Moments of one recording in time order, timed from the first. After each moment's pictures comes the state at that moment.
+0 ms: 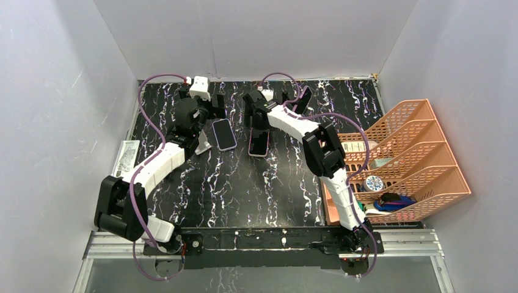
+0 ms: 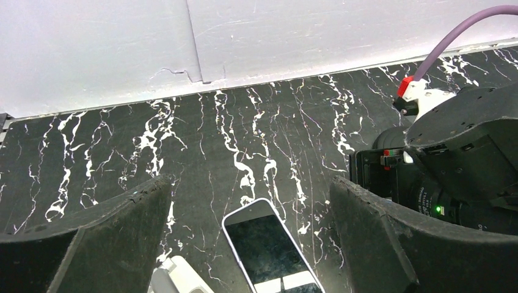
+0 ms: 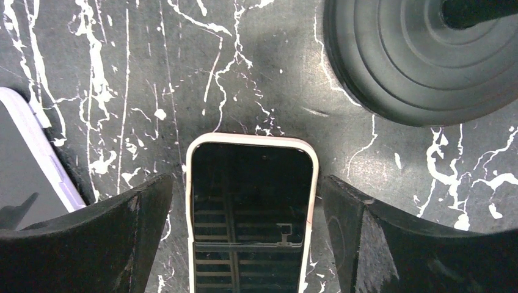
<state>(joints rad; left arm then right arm) -0.35 1.40 0.93 0.36 -0.16 0.00 0.69 2.36 2.02 -0.67 0.32 0.65</state>
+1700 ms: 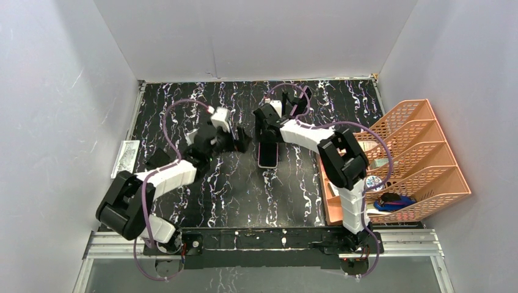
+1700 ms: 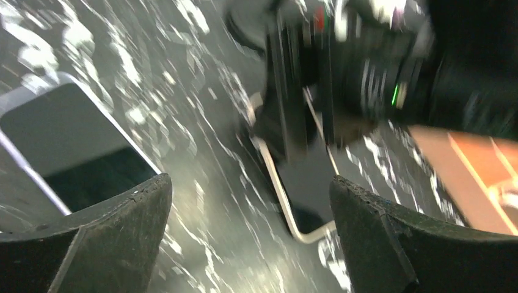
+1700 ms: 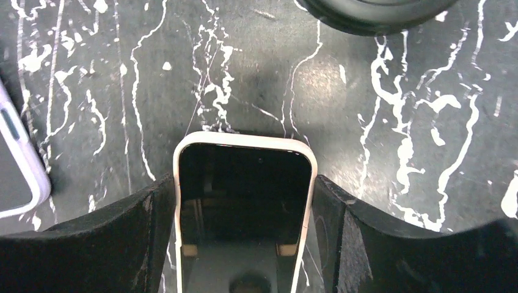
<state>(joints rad) -0.49 1.43 0.72 0.46 0.06 -0.28 0.71 2.09 1.53 -0.43 0.33 0.56</state>
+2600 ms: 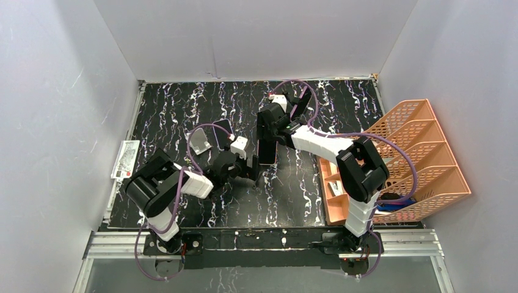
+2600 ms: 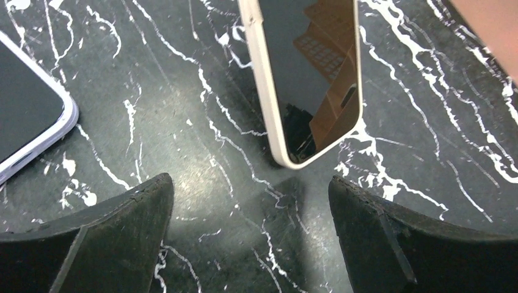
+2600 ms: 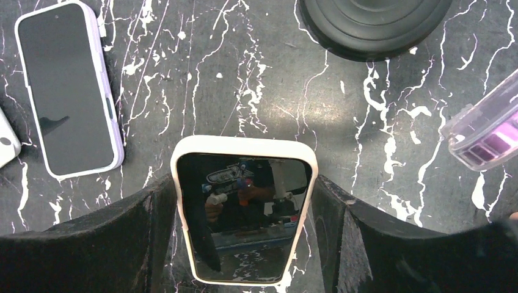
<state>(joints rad) -0.74 1.68 0.48 0.76 -0.09 -0.25 0.73 1.84 1.32 -0.25 0.32 0.53</state>
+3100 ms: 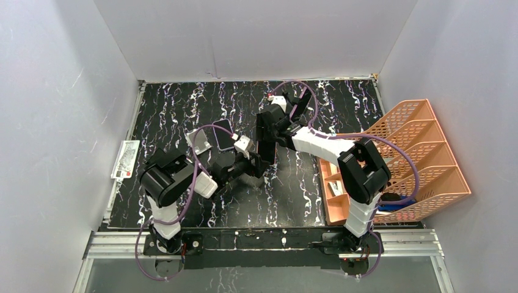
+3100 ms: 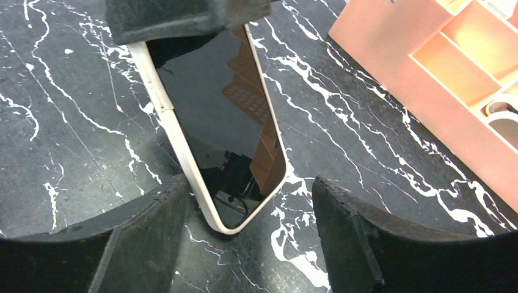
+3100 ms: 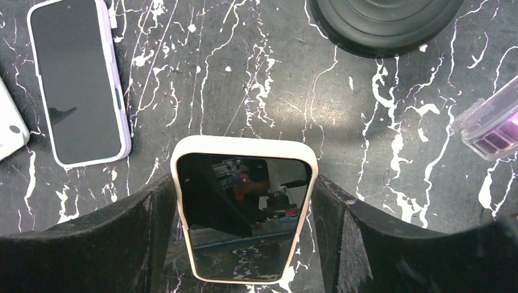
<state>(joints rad) -0.74 1.82 0.49 1.11 0.09 -0.27 0.74 1.82 1.30 -0.23 0.31 0.52</state>
